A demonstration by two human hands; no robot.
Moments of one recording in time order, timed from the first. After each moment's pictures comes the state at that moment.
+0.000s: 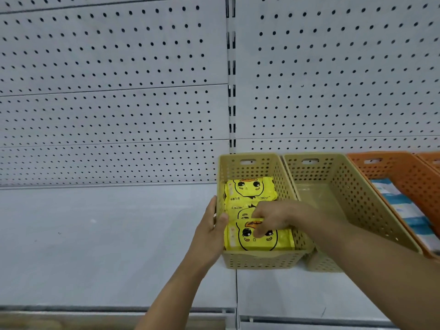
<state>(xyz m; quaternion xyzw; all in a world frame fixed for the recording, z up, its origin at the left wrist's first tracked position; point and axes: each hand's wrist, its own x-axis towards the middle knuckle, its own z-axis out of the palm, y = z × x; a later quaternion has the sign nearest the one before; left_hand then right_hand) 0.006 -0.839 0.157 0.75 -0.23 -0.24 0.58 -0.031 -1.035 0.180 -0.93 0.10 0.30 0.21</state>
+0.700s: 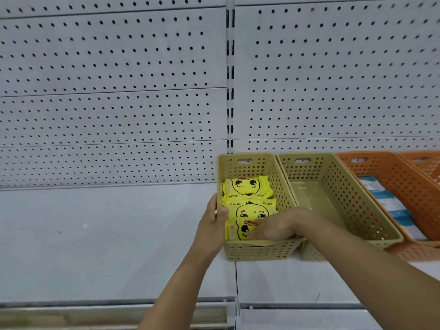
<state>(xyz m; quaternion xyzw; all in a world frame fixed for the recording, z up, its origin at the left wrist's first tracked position) 0.001 -0.839 0.158 0.75 -0.22 -0.23 0.58 -0.064 -1.001 0.191 -0.89 0.17 0.37 0.21</state>
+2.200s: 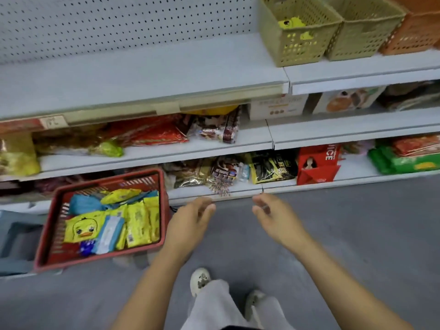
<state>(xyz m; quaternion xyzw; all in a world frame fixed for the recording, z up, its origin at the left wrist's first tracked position) -0.218 -0.336 0.049 0.89 -0.31 -0.20 0.28 -0.356 -0.508 0.032 -0.86 0.33 -0.02 0.40</state>
